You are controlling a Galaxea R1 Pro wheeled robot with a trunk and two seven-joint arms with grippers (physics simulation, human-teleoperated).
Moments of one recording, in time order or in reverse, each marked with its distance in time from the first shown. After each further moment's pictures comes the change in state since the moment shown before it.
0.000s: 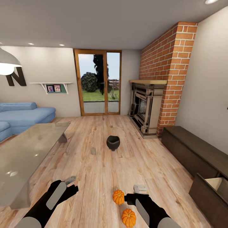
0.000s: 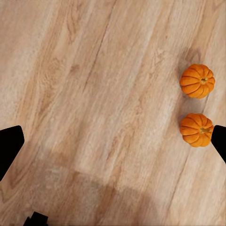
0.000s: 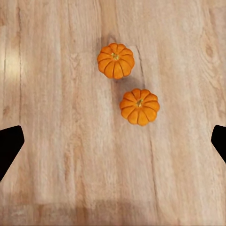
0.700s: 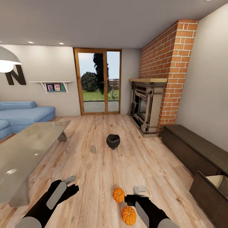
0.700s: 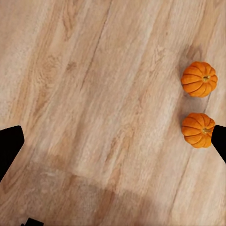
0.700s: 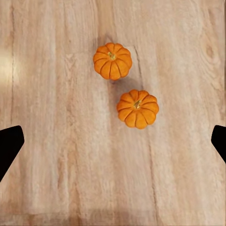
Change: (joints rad) left arm 0.000 -0.002 0.000 -0.005 0.002 0.000 -0.008; right arm 0.000 0.005 0.003 0.041 0.012 -0.070 -0.001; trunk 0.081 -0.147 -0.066
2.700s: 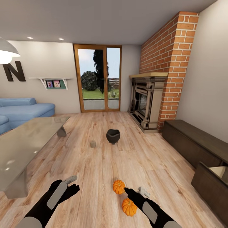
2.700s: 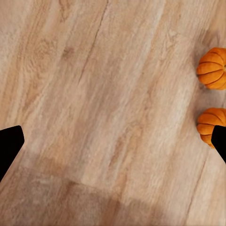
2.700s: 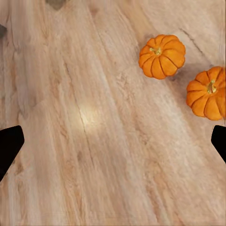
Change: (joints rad) left arm 0.000 -0.005 0.001 -0.003 0.002 0.002 -0.003; right arm 0.000 -0.037 -0.116 0.085 -0.436 -0.182 0.276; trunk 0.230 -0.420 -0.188
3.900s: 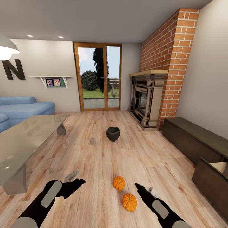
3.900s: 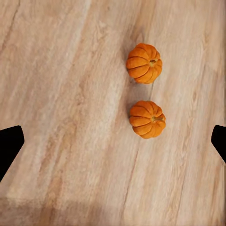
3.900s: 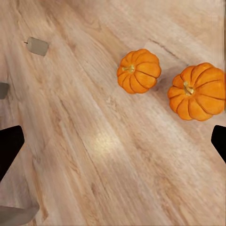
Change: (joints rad) left arm 0.000 0.037 0.034 0.007 0.104 0.013 -0.310; right arm 0.000 -0.078 -0.043 -0.002 -0.288 0.001 0.003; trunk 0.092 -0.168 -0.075
